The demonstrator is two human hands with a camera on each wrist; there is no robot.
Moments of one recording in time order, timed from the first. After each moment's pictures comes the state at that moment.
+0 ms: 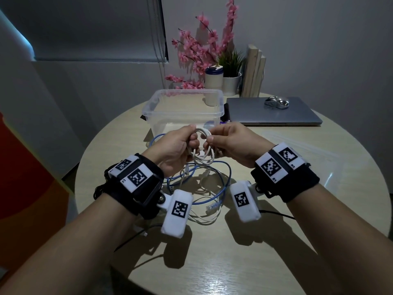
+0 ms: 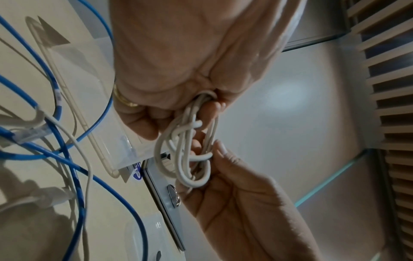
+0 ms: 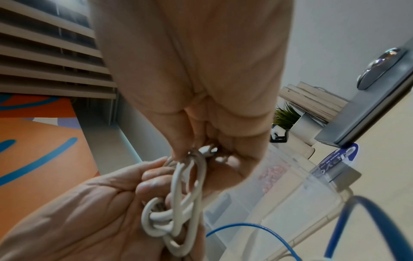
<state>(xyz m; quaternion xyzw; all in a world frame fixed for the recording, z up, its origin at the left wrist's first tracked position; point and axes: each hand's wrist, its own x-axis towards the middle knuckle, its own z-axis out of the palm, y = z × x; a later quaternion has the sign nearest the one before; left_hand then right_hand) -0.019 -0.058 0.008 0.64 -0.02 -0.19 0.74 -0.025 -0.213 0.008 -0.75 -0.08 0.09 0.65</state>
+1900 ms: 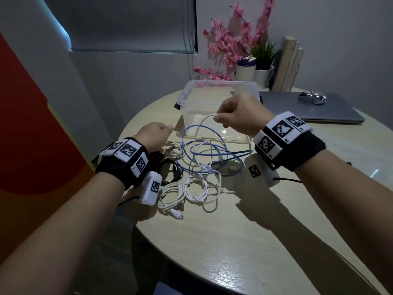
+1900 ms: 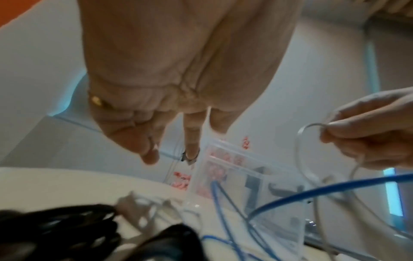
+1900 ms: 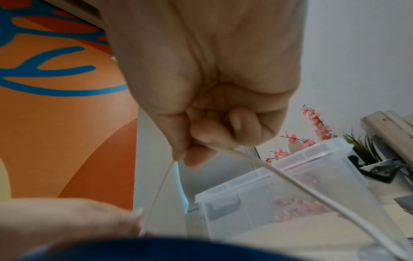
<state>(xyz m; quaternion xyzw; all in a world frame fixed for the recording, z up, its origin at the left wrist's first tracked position) 0.003 0.068 -0.004 0.94 0.05 0.00 0.34 0.001 -0.157 0.040 -0.93 -0.15 -0.05 0.32</state>
